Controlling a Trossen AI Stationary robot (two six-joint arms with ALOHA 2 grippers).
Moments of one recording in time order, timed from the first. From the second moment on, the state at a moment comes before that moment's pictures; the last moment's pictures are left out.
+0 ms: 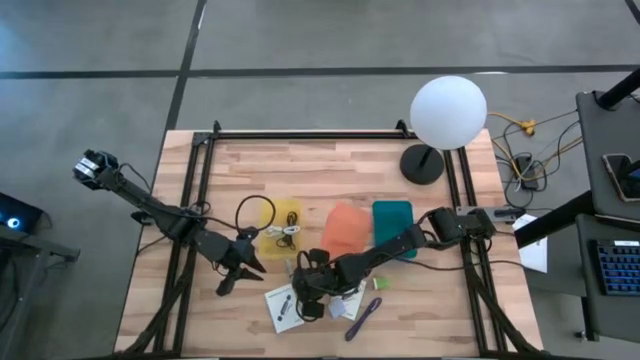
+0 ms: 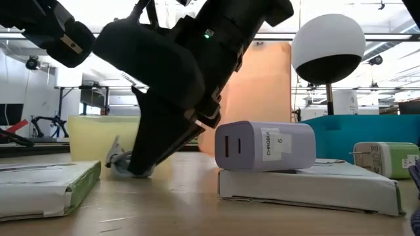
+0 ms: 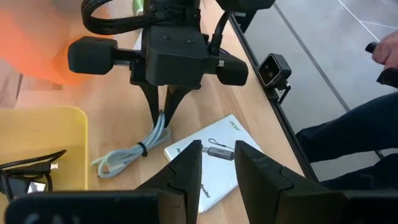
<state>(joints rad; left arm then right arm) -0.53 0.95 0.55 -0.13 -0.05 -0.42 0.37 2.34 1.76 -0.48 0.21 0.46</state>
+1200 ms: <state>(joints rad) -0.37 0.86 0.55 0.03 -0.39 -0.83 0.35 2.31 2.27 -0.96 0.69 0.50</state>
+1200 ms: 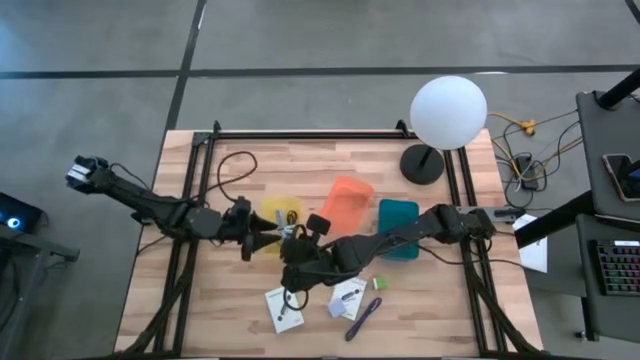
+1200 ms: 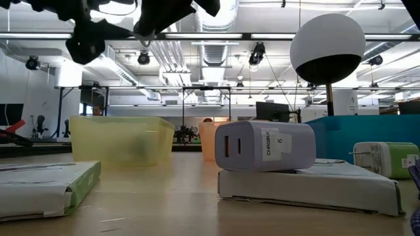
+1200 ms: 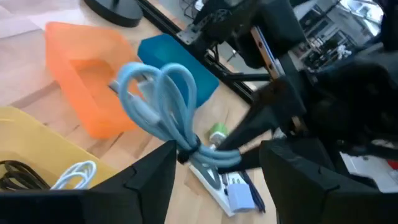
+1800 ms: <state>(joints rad) -0.27 0.87 0.55 0.00 -0.38 -0.94 0.35 2.31 2.27 -0.98 0.77 0.54</state>
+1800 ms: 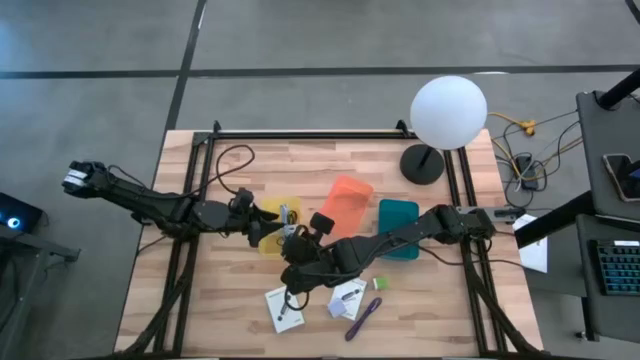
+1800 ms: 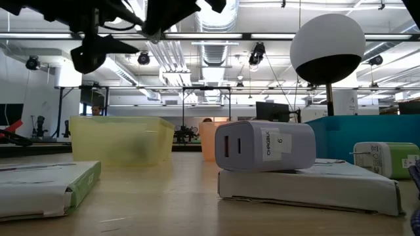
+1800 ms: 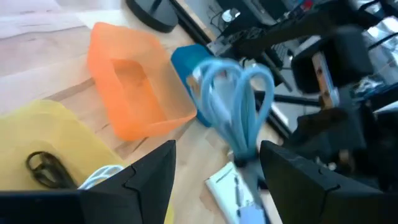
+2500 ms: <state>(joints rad) -0.16 0.90 0.55 -0.07 -0.27 -0.91 0.33 2.31 2.27 -0.96 0.60 0.65</state>
